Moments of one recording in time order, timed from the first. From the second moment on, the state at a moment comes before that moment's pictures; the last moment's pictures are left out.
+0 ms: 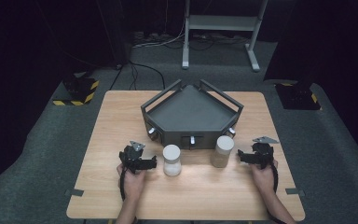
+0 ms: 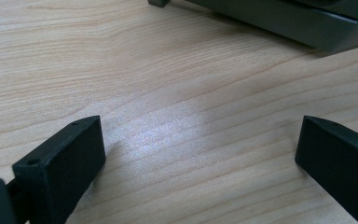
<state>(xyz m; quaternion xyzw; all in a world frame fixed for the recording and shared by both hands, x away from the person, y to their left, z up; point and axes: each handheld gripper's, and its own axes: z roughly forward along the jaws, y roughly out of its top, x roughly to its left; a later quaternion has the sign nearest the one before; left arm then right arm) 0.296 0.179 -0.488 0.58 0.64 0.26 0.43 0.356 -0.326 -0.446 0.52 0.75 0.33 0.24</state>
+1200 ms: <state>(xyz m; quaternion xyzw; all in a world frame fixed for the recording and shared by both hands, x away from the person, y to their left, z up) 0.280 0.191 -0.470 0.63 0.59 0.24 0.44 0.357 -0.326 -0.446 0.52 0.75 0.32 0.23</state>
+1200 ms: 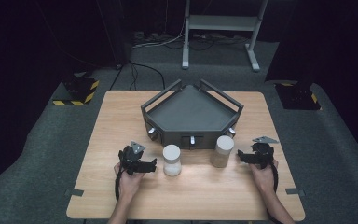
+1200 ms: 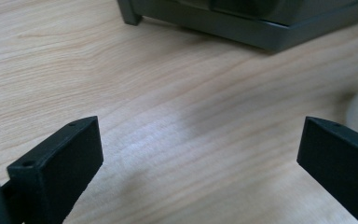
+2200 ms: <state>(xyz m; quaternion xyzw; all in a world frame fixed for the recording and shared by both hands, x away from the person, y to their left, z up) 0.254 0.185 -0.461 0.71 0.50 0.17 0.47 0.357 -0.326 -0.446 0.52 0.75 0.32 0.23</state>
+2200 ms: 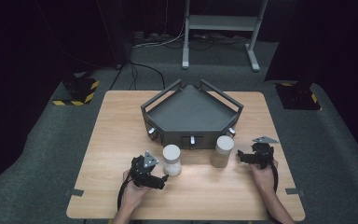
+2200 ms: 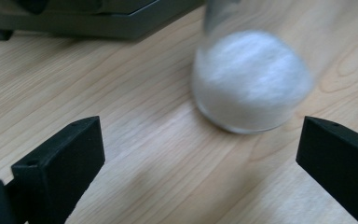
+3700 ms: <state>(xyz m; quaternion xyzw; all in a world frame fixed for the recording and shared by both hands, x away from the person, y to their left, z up) 0.263 0.149 -0.446 0.66 0.48 0.18 0.55 0.356 -0.326 -0.446 0.52 0.75 0.33 0.24</state>
